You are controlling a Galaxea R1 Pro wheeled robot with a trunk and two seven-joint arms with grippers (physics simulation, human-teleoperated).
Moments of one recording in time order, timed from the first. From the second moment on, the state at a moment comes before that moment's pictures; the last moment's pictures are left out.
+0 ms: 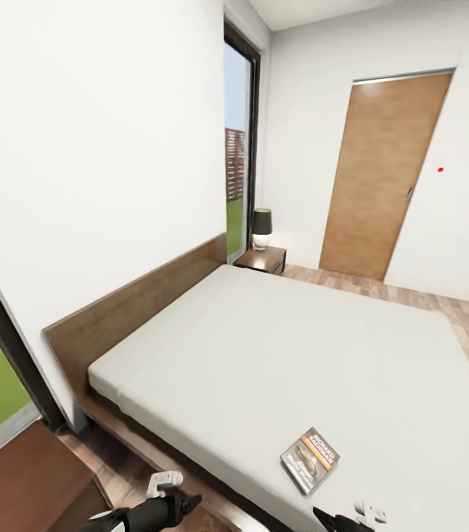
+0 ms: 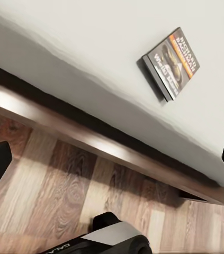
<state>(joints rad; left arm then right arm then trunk) -0.55 0.02 -0.77 -0.02 0.97 -0.04 -0.64 -0.38 -0.14 -0.35 -0.17 -0.09 -0.02 0.69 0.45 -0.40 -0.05</state>
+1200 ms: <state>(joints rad) -0.55 0.02 -0.77 -0.02 0.97 -0.04 -0.64 -0.38 -0.14 -0.35 -0.17 -0.09 -0.02 0.69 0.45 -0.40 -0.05</state>
